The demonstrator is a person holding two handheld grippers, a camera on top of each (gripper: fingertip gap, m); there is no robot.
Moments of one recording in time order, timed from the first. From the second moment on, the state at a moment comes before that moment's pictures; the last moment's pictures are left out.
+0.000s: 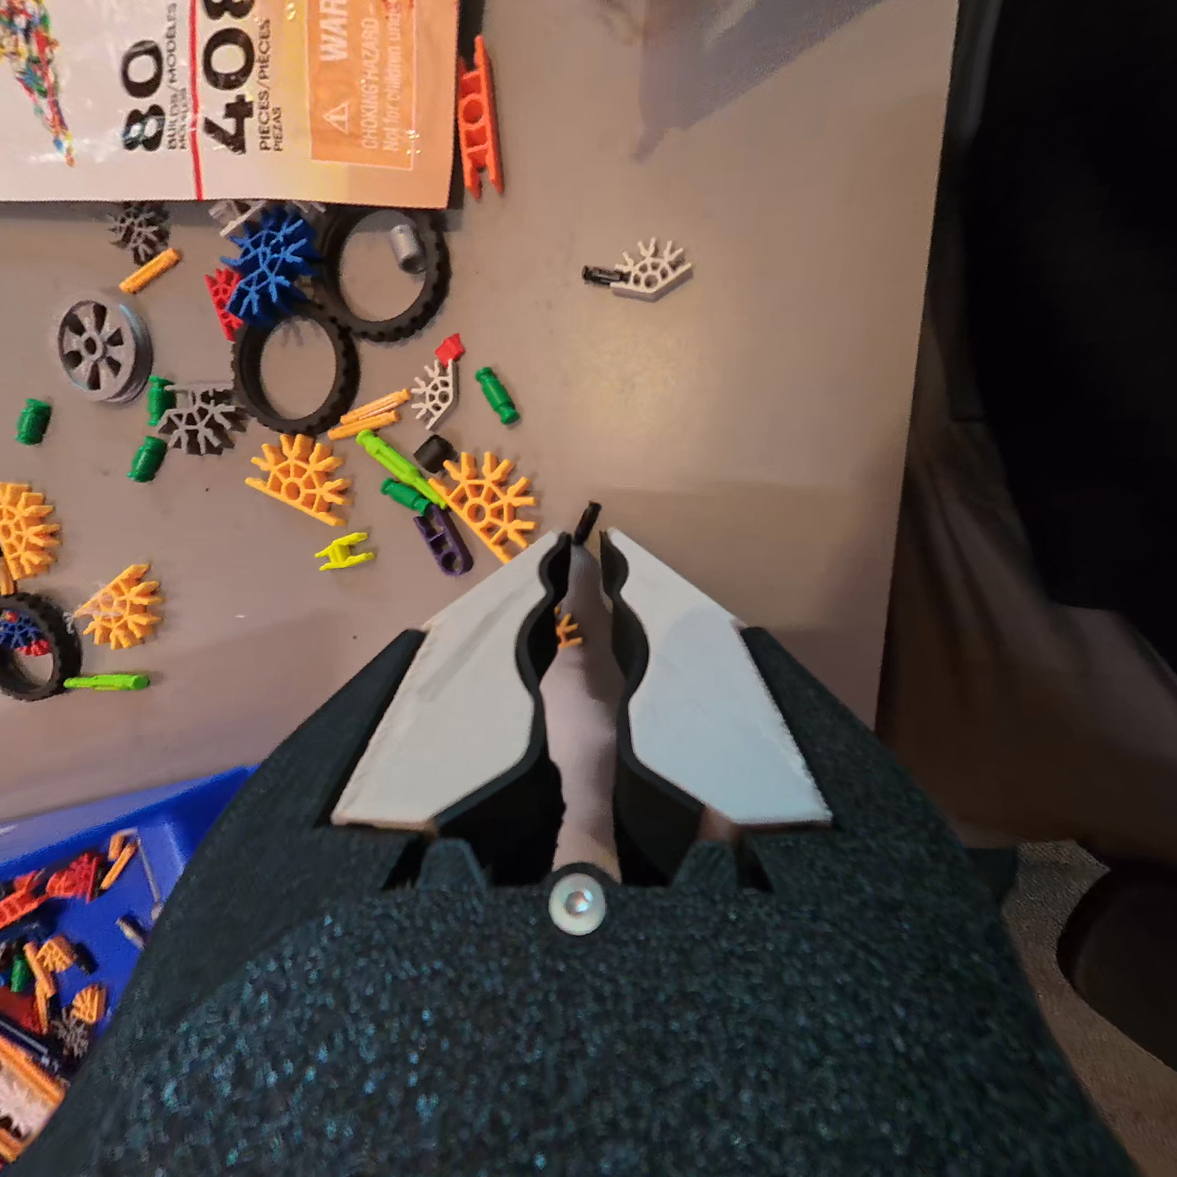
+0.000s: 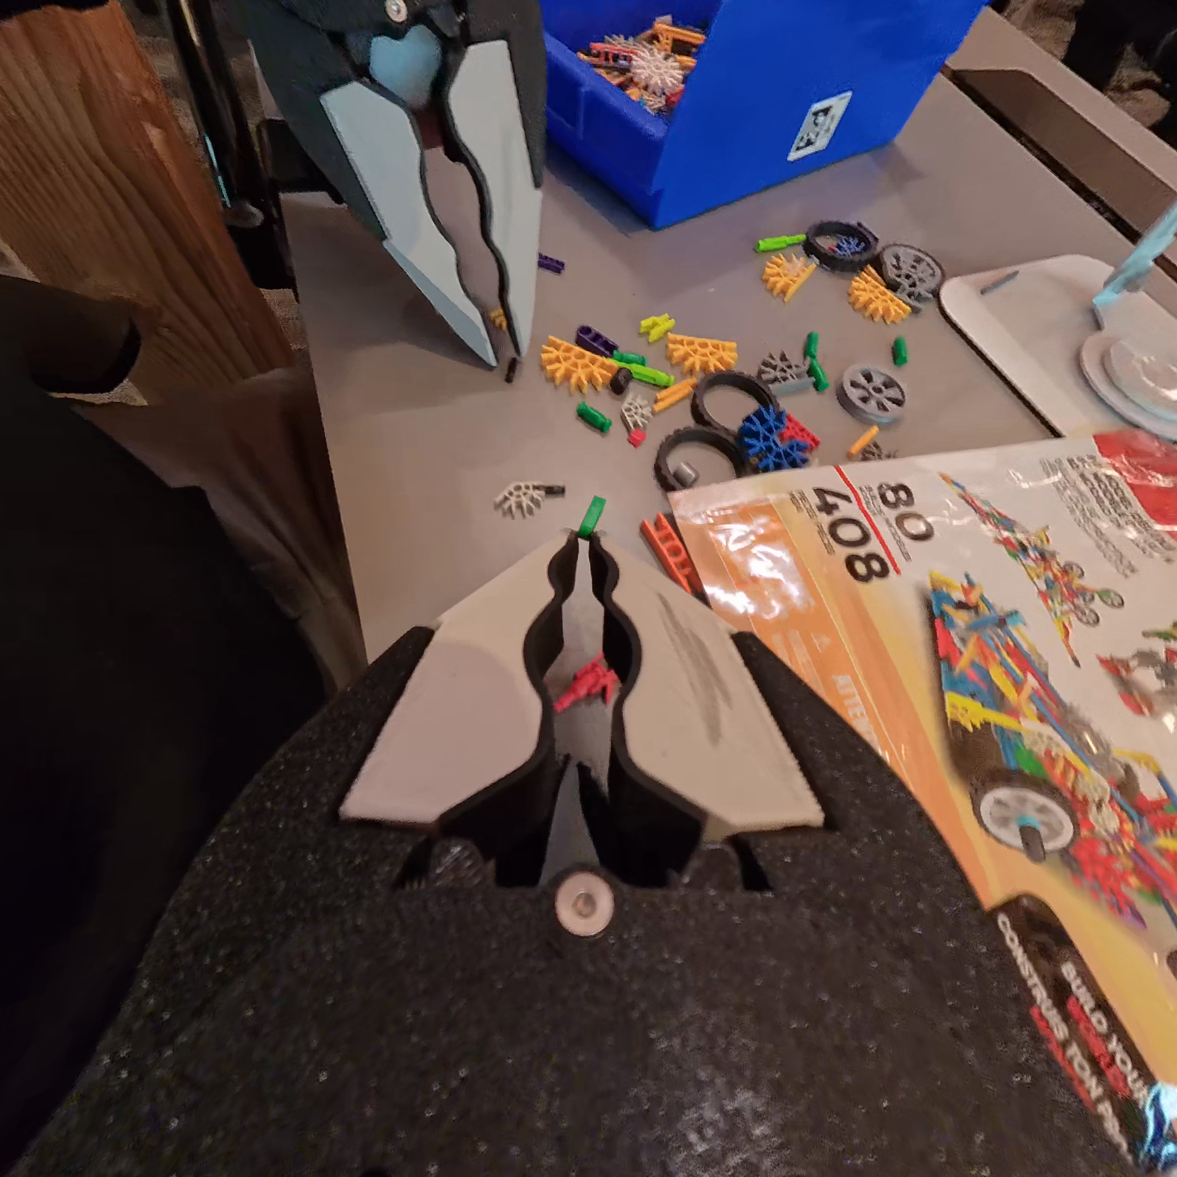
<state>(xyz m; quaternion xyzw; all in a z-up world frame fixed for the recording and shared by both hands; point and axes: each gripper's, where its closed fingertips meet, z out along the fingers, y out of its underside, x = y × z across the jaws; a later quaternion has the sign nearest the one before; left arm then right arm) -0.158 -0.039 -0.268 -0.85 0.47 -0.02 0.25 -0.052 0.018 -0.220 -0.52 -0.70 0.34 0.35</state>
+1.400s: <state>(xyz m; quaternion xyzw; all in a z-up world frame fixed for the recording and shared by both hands) -0.171 -0.055 -0.268 -0.87 0.38 -0.04 0.31 -0.155 -0.040 -0.266 -0.52 -0.77 0.29 0.21</state>
